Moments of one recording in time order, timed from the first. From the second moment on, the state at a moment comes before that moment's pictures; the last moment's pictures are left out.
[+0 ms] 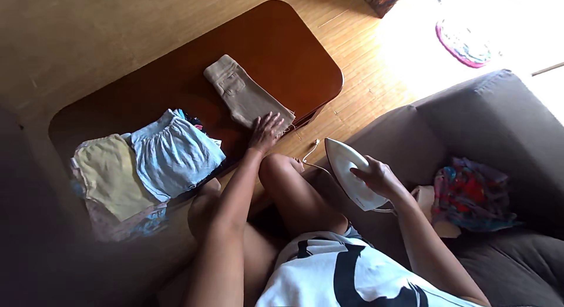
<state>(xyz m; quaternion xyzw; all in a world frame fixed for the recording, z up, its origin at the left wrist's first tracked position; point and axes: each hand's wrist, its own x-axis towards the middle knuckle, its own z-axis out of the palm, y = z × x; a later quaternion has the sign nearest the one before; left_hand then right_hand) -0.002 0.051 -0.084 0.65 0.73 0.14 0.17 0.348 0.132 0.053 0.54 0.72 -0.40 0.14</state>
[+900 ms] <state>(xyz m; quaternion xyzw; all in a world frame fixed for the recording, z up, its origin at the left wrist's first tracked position) -0.003 0.085 -0.058 0.68 0.69 0.13 0.21 0.365 0.132 0.051 0.55 0.72 -0.41 0.14</state>
